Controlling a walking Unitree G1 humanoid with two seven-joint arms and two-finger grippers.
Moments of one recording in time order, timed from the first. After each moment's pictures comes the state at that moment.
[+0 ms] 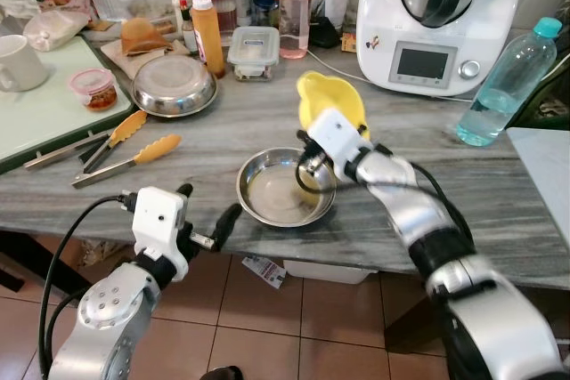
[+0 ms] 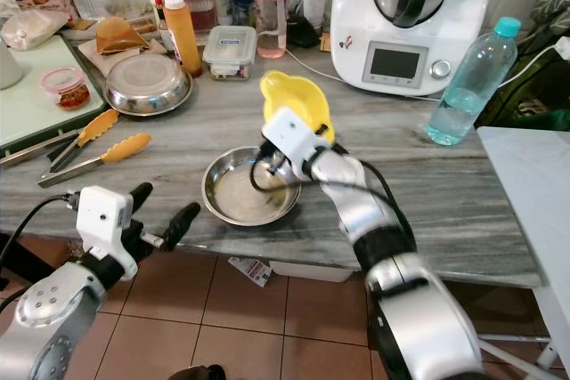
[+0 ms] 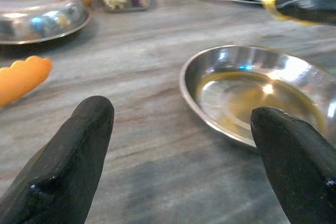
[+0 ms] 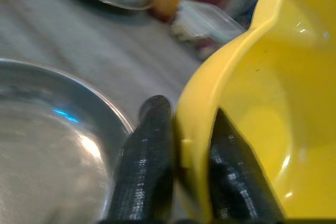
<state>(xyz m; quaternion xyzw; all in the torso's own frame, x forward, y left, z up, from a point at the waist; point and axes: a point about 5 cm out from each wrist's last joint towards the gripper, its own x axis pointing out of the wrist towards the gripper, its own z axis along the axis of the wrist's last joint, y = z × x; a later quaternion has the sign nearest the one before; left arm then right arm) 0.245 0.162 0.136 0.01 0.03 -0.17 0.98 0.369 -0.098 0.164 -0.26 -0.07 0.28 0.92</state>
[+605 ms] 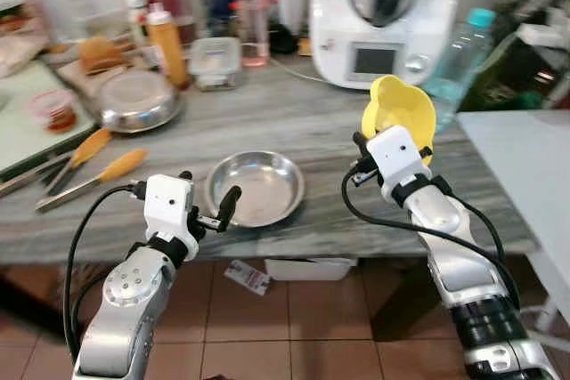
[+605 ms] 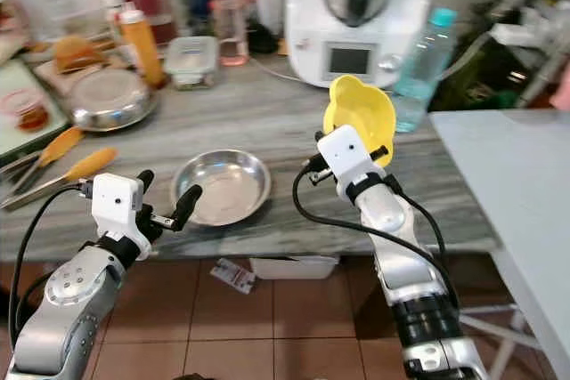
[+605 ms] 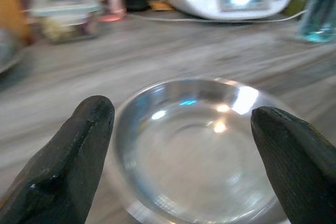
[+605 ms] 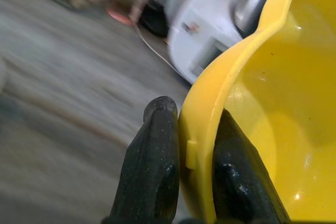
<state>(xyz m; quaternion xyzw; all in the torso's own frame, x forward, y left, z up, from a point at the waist) 0.269 0.153 0.134 0.01 0.01 -0.16 0.99 0.330 -0.149 0.166 -0.24 -0.07 0.15 0.96</state>
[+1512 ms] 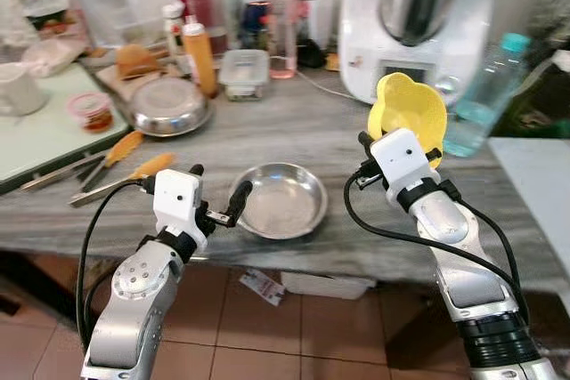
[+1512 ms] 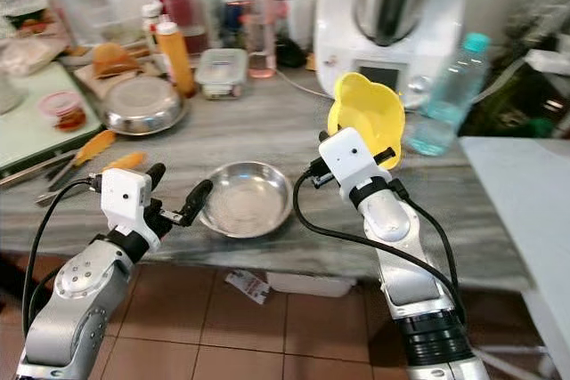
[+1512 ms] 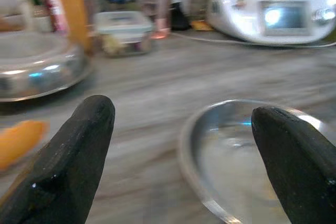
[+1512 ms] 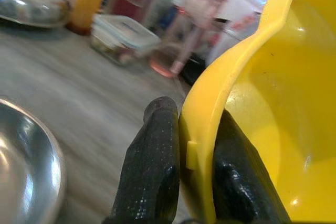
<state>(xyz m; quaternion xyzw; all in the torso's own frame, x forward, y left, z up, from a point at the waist) 0.271 0.147 0.136 0.00 -0.01 -0.18 0.98 0.321 -0.142 0.176 -0.25 -0.08 0.15 0.95</state>
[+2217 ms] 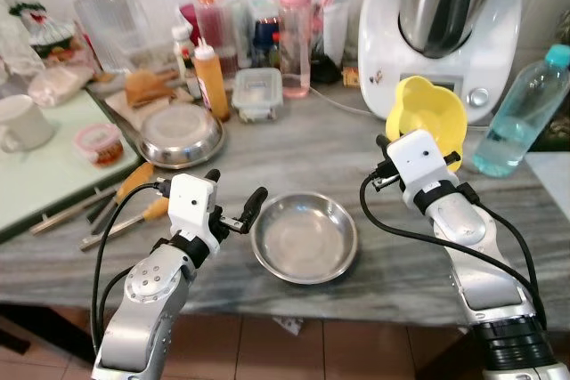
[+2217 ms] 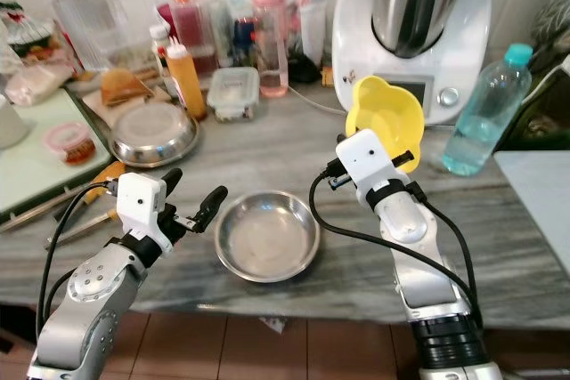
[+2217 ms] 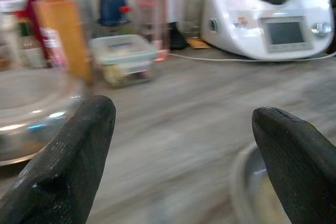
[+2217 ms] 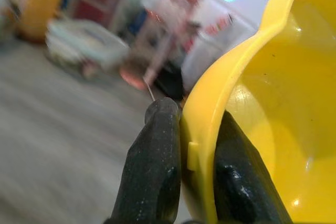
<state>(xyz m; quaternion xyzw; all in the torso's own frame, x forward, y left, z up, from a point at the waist) 0.267 0.135 0.133 -0.01 -0.01 -0.21 0.98 0.319 -0.158 0.176 -0.26 -0.07 0.13 0.95</state>
